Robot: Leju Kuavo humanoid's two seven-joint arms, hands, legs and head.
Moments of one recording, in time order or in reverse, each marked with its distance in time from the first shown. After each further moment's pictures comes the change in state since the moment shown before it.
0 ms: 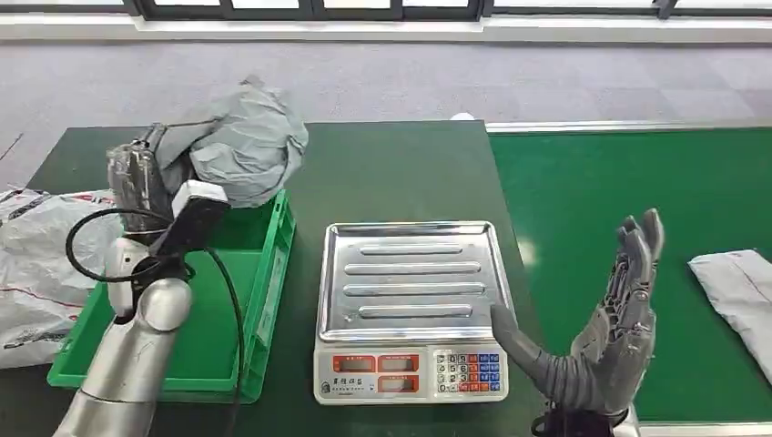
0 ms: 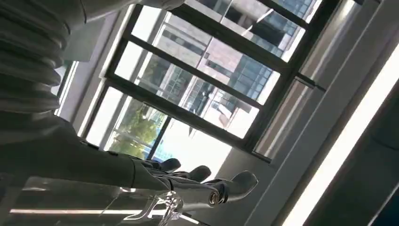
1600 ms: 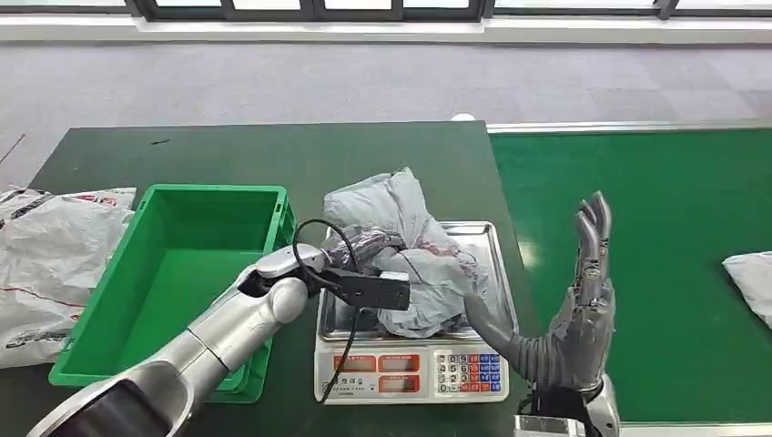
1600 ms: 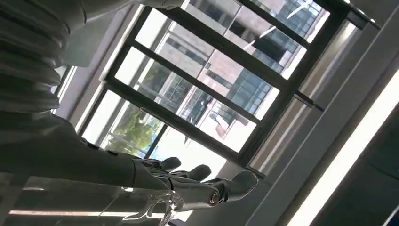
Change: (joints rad) left arm -0.304 -0.126 -0.611 0.603 0.145 -0.700 -0.073; right arm -0.077 -0.010 0.027 0.080 0.044 0.030 0.032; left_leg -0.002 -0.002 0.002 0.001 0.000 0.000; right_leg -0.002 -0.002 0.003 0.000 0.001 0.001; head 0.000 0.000
